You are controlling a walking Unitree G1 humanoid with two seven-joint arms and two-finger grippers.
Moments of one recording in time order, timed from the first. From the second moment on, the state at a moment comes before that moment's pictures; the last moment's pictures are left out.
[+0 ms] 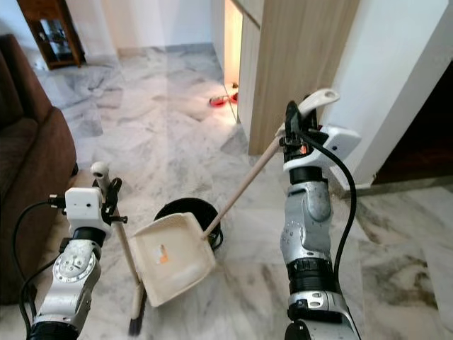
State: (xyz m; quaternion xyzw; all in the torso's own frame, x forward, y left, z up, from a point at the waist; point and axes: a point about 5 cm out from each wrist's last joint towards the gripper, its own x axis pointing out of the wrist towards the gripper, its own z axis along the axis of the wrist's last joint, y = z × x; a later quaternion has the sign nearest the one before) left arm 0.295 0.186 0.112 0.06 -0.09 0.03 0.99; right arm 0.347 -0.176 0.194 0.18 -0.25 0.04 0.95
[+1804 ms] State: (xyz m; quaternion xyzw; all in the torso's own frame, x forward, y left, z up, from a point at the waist) left arm 0.295 0.186 0.115 0.07 -0.10 0.03 0.99; right arm 0.347 -0.173 0.203 0.18 -0.29 0.03 0.94
